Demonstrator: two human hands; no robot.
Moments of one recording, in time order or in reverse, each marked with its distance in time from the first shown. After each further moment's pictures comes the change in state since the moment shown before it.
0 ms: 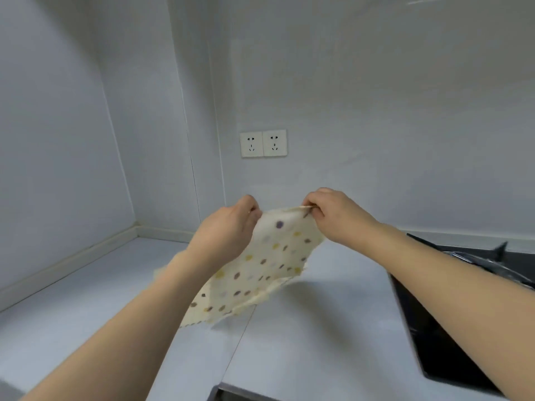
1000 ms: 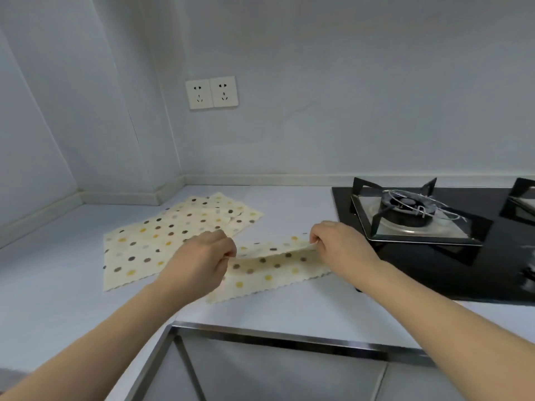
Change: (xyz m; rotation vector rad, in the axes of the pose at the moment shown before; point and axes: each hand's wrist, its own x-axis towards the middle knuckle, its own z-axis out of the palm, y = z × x) left_hand -0.091 -0.011 0.100 0.075 -0.147 0.324; right_hand -0.156 0.070 0.048 -0.202 -0.099 0.214
